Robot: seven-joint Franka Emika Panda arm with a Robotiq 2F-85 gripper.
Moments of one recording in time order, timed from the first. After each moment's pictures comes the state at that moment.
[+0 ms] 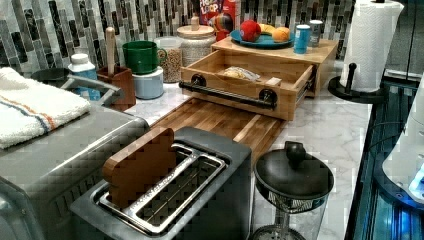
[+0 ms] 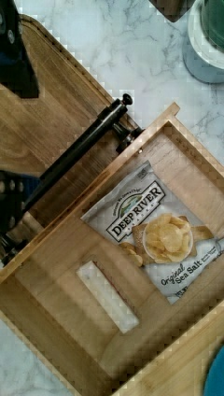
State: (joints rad) arm -0.04 0.05 -0.03 -1.85 -0.04 0.26 -0.07
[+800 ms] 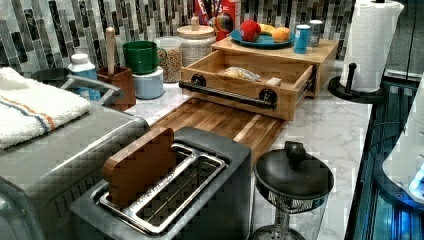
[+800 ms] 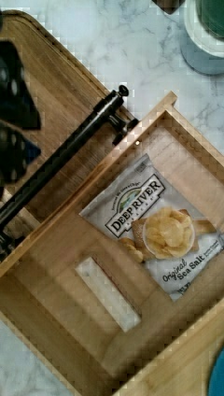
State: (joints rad) arm -0.07 0.05 -0.04 -1.86 -0.02 0.28 -0.10
